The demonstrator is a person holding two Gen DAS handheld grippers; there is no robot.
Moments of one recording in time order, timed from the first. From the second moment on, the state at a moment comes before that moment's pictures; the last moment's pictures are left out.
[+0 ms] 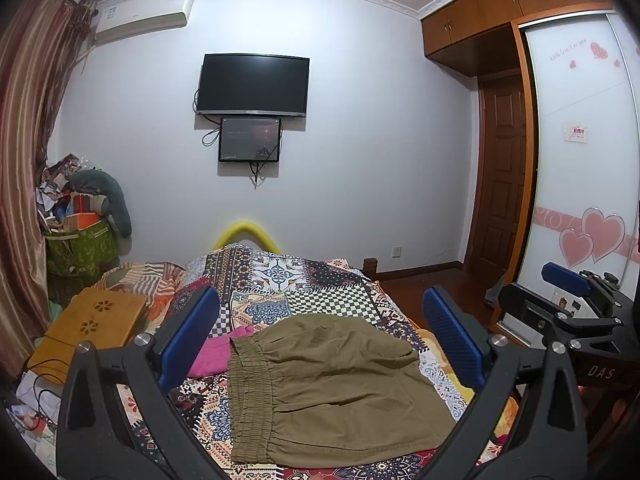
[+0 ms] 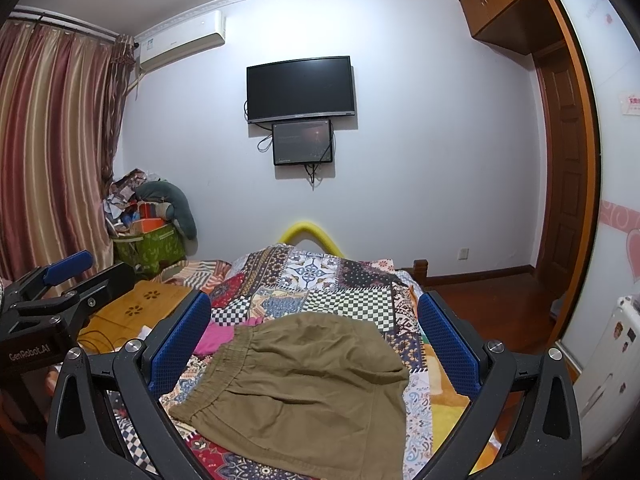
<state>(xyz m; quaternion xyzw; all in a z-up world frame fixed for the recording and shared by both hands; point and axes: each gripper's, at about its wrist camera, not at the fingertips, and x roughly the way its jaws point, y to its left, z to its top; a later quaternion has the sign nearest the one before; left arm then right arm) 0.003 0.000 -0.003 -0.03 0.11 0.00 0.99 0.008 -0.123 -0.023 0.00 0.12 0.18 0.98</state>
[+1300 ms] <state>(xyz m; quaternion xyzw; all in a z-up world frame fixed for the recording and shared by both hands) 0.001 -0.003 -0.002 -0.03 0.10 0.00 0.99 0.007 -0.126 -0.020 0.01 0.12 0.18 0.98</state>
